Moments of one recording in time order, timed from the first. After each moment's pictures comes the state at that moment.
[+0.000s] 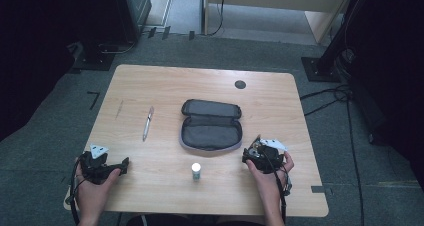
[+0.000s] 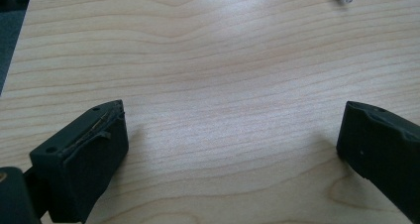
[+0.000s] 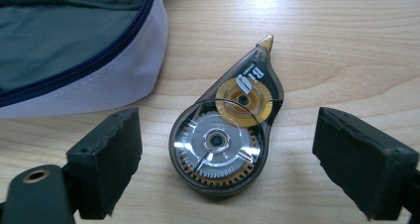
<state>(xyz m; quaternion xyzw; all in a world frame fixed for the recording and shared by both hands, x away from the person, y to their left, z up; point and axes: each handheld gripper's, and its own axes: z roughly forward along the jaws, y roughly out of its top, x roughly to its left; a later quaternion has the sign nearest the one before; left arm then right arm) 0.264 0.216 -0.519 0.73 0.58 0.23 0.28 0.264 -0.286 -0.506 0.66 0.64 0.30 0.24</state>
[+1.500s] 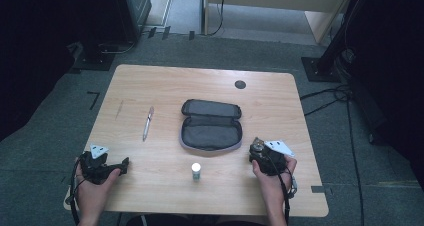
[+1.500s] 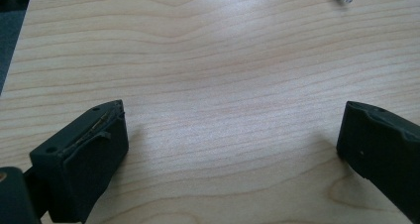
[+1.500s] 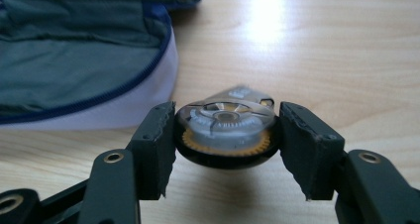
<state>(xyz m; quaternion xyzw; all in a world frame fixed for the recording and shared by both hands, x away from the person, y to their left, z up) 0.264 0.216 -0.519 0.73 0.58 0.23 0.28 0.247 -0.291 -0.484 0.62 0.64 0.35 0.28</state>
